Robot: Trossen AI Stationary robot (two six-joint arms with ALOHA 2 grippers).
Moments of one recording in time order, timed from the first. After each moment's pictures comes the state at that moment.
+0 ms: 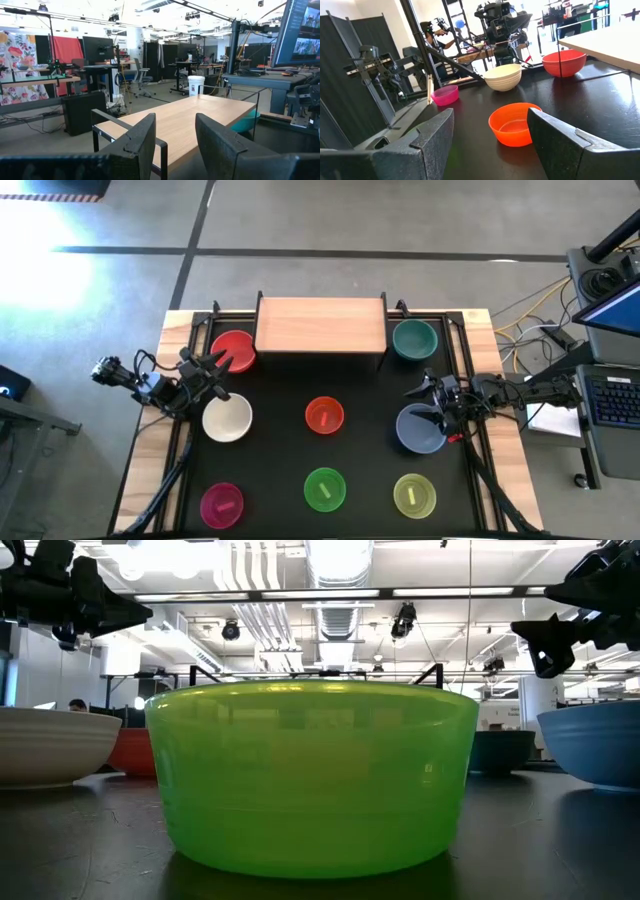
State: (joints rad) left arm -0.42 0.01 0.03 0.38 -1.15 0.35; right arm 0.10 0.04 0.01 0.03 -0.05 0.27
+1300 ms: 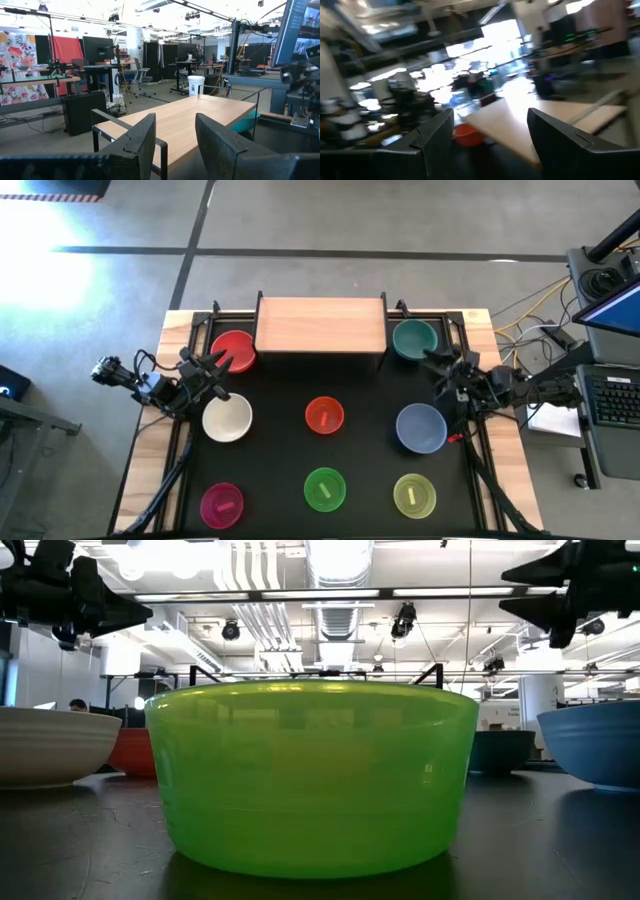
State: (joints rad) left arm -0.41 0.01 0.03 0.38 -1.15 0.35; right arm 0.09 0.06 0.13 0.17 0.54 0.20
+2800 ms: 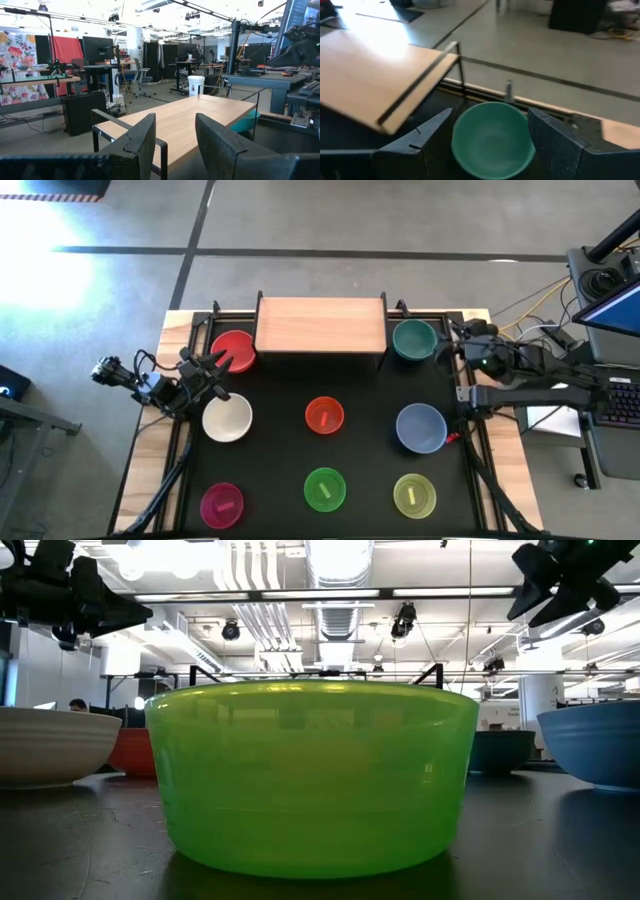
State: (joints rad) left arm -0.42 0.01 0.03 0.38 -1.15 0.35; right arm -0.19 0.63 0.81 -0.92 0.78 0.61
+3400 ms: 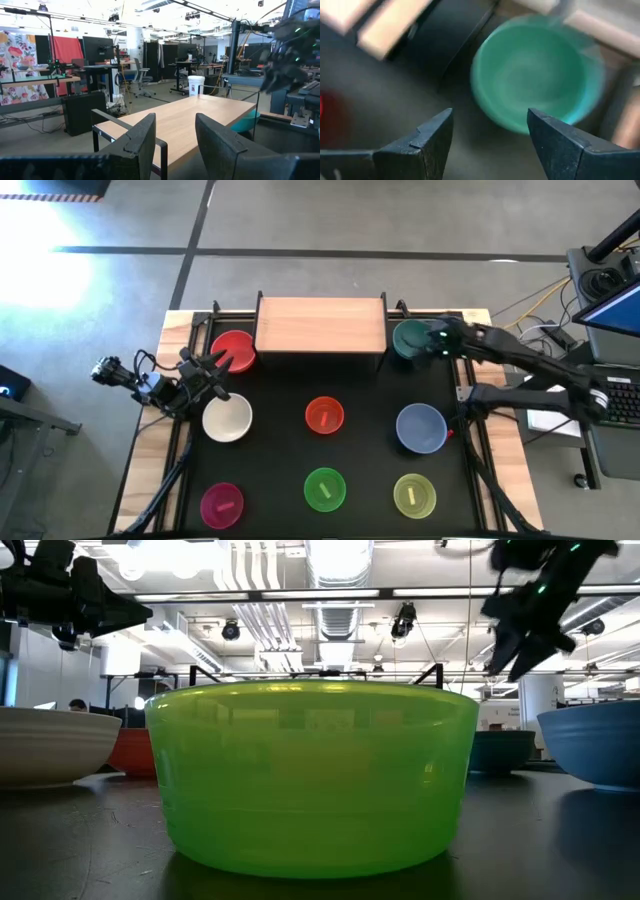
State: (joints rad) left arm -0.42 0.01 0.03 0.38 -1.15 0.35; right arm -0.57 0.90 0.81 -0.89 0.13 0.38
